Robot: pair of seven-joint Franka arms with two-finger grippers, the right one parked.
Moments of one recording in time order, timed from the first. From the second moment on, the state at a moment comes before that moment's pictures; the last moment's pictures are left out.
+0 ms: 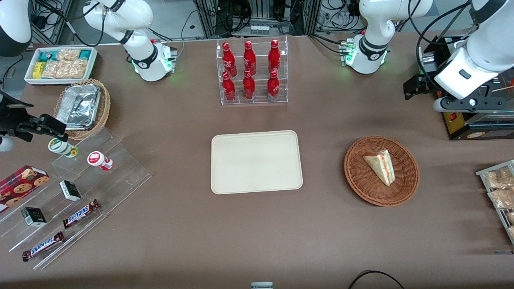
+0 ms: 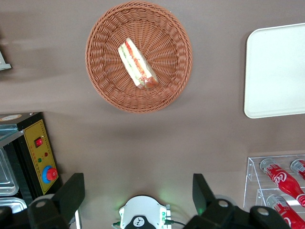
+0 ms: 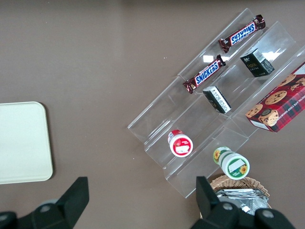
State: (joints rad) arm -0.07 -0.05 -0.09 -1.60 0.01 1.38 -0.10
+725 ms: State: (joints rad) arm -0.08 -0.03 -0.07 -1.68 0.01 1.45 -0.10
